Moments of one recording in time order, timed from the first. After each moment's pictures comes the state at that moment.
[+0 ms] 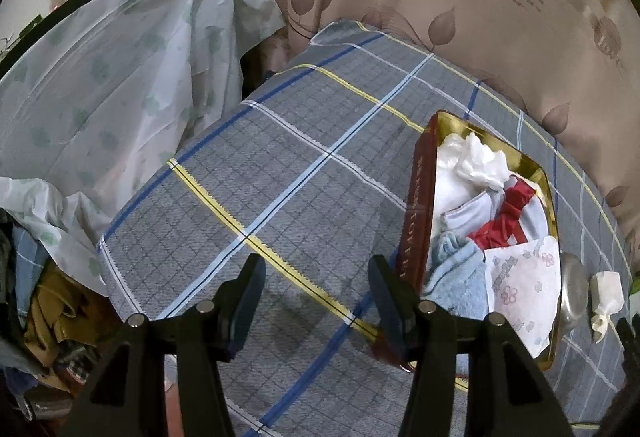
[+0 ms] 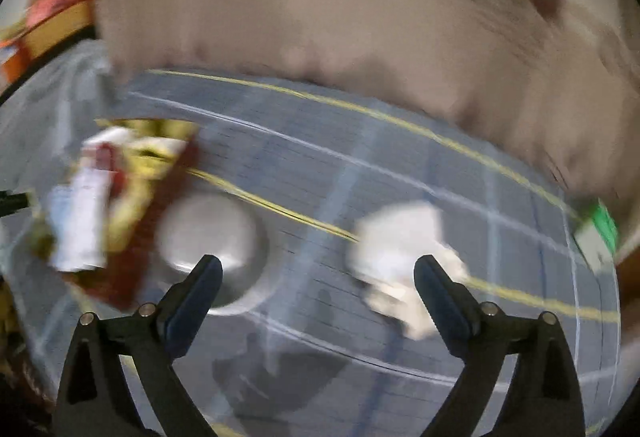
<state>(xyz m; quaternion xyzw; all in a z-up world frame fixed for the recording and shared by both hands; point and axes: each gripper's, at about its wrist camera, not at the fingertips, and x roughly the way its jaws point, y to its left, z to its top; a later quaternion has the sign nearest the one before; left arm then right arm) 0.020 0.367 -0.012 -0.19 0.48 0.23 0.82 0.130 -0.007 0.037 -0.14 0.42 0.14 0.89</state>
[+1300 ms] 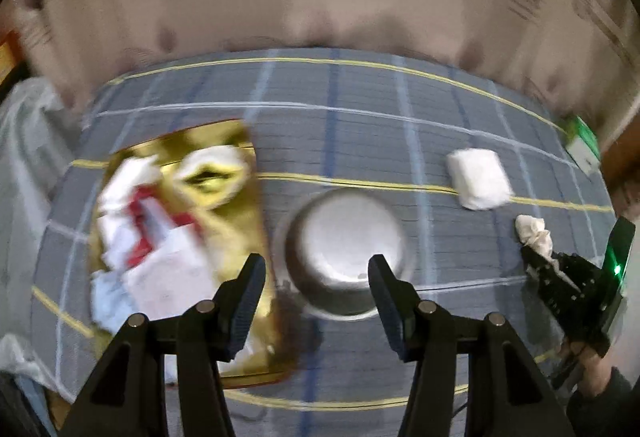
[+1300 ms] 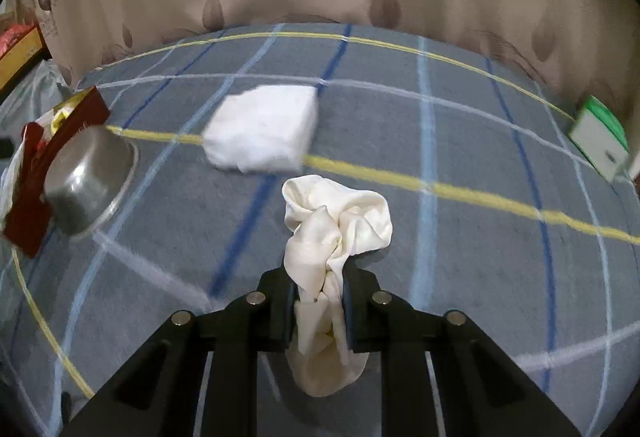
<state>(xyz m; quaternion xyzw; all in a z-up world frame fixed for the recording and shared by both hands) 0.131 0.105 0.015 -0.03 0.52 -0.02 0.85 0.149 -0.143 -0.047 -0.07 0.46 0.10 0.88</state>
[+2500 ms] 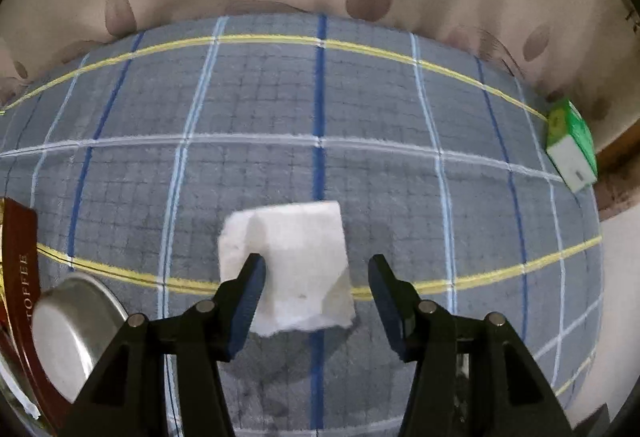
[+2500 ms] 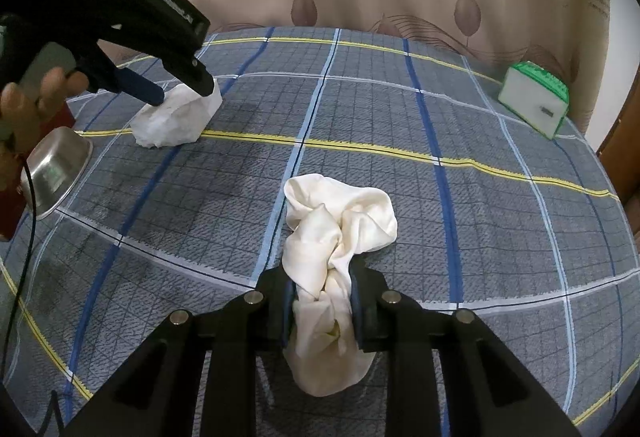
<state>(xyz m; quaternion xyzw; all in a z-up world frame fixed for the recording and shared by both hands) 0.262 -0.100 -0.054 -0.04 0.58 -0.06 0.81 0.116 -0.215 -0.052 -0.05 0.44 0.04 0.90</state>
